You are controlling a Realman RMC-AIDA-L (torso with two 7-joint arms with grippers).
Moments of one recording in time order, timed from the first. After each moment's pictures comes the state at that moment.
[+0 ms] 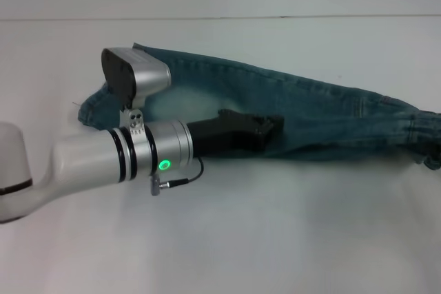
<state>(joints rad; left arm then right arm) -0.84 -2.18 1.02 0.07 1.46 1.05 -1.25 0.32 2.09 -0.39 -0.95 -2.17 -1.66 1.13</state>
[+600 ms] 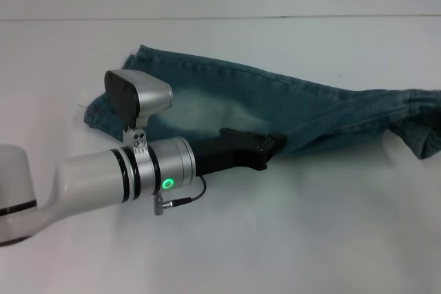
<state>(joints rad) -0.85 -2.18 0.96 -0.04 1.46 1.04 -1.18 0.35 2.09 -0.39 -1.01 -2.09 -1.70 1.23</state>
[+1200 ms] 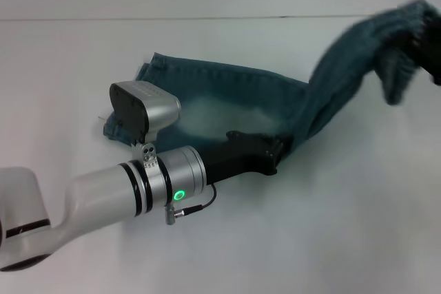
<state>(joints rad) -0.88 -2.18 0.79 -0.19 1.47 1.04 -0.98 0.50 2.08 -0.40 -0.89 -1.92 -1.70 1.27</state>
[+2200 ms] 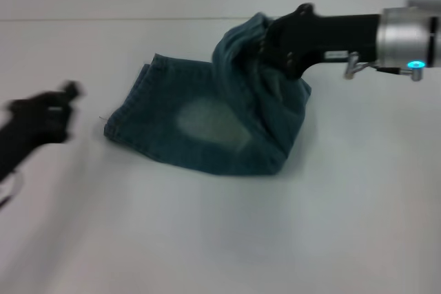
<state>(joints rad) -0.30 -2.17 0.58 0.47 1.47 1.36 -0.92 0.79 2.07 -0.80 -0.65 -1.95 -1.37 1.30</state>
